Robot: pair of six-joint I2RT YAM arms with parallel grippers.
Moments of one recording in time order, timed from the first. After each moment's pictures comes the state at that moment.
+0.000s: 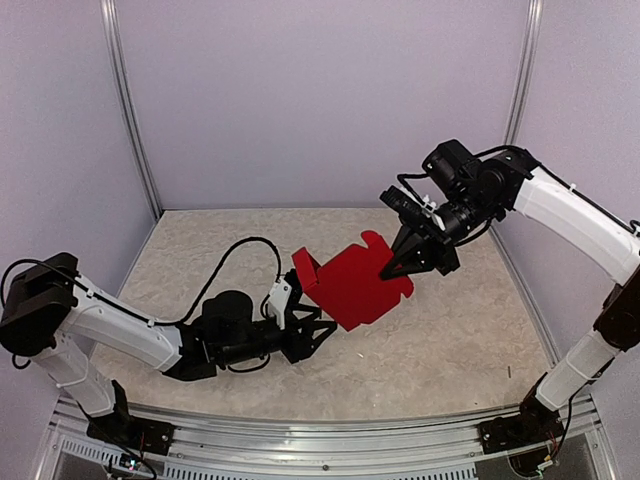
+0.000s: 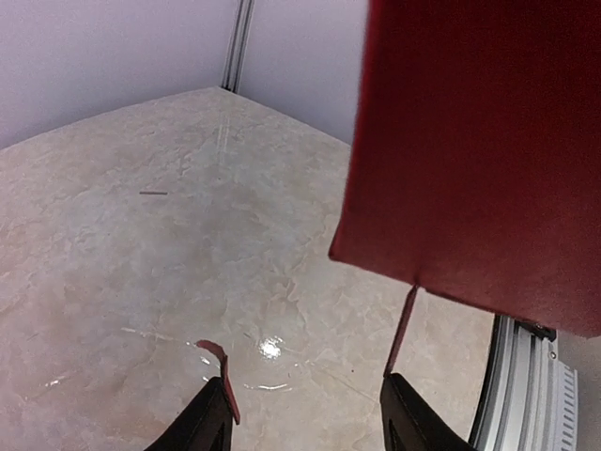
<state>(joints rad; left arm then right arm) -1.13 1.57 0.59 0.77 -0.10 -0.25 0.66 1.55 1.62 -1.17 -1.04 -0.94</state>
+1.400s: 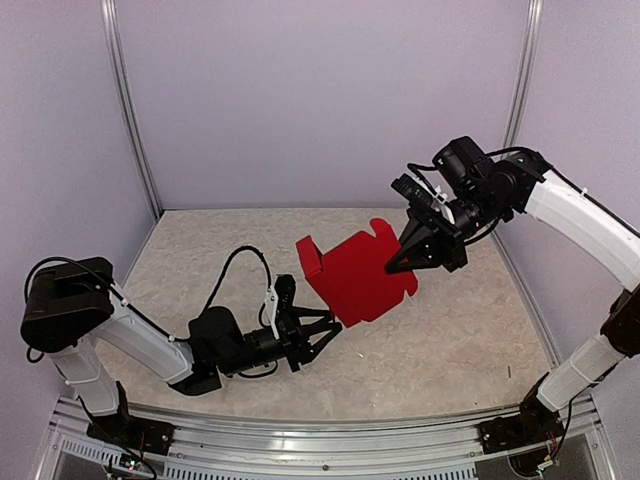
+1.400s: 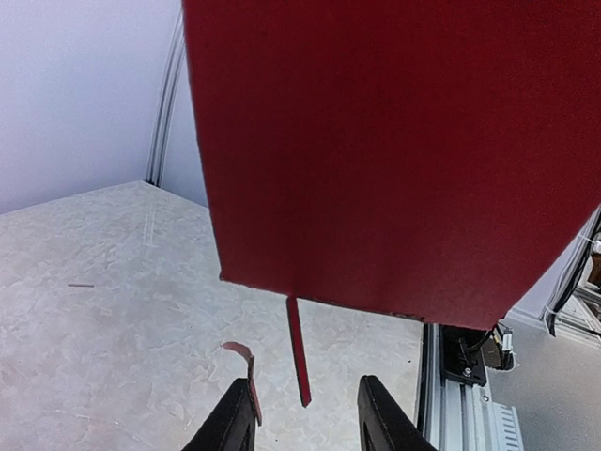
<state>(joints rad) -1.16 1.72 0.50 1.33 0.03 -0.25 0.63 1.49 1.58 -1.11 -1.12 -0.86</state>
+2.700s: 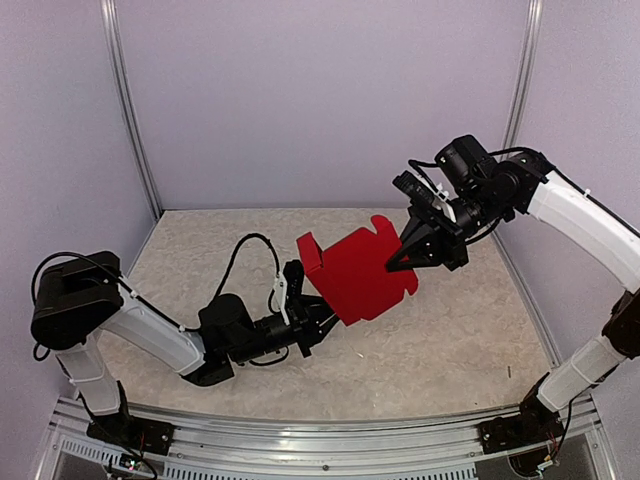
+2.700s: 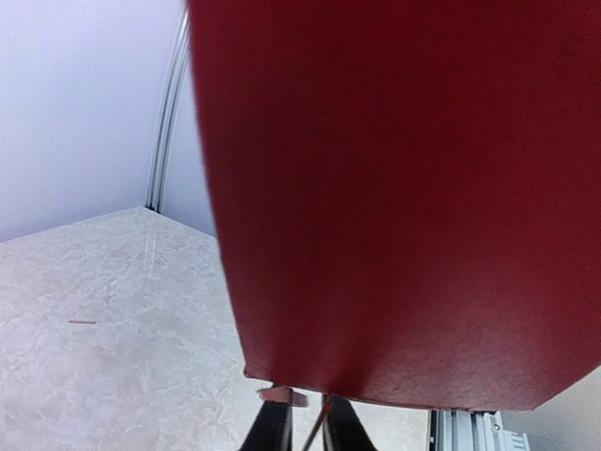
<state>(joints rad) -1.12 1.77 0.61 1.33 0.05 -0.24 0.63 1.48 1.57 -1.09 -1.13 -0.82</state>
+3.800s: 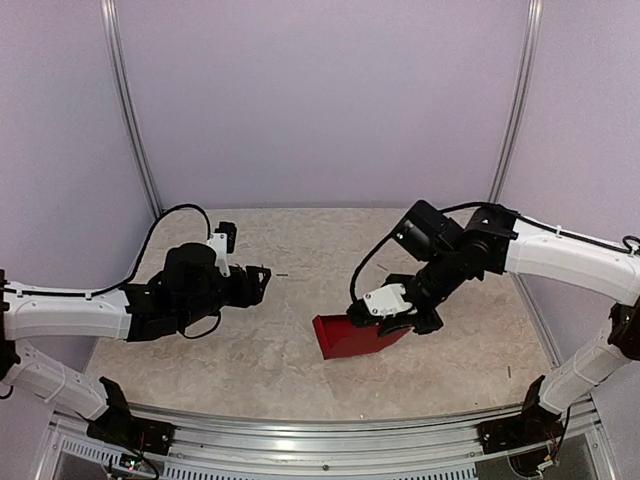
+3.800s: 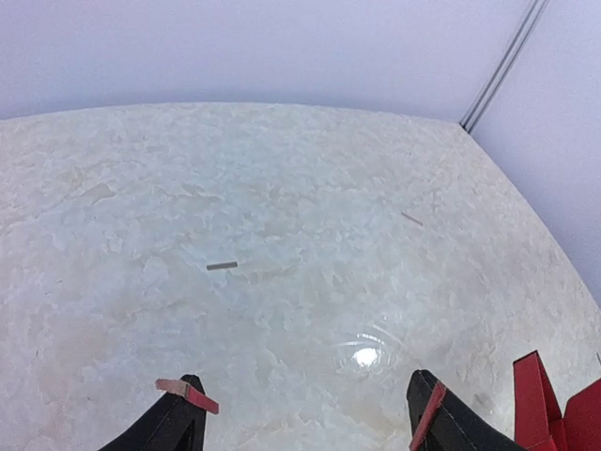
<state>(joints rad) -0.87 1.25 0.65 0.24 -0.39 -0.45 0.89 1.45 1.32 -0.95 -0.38 -0.93</state>
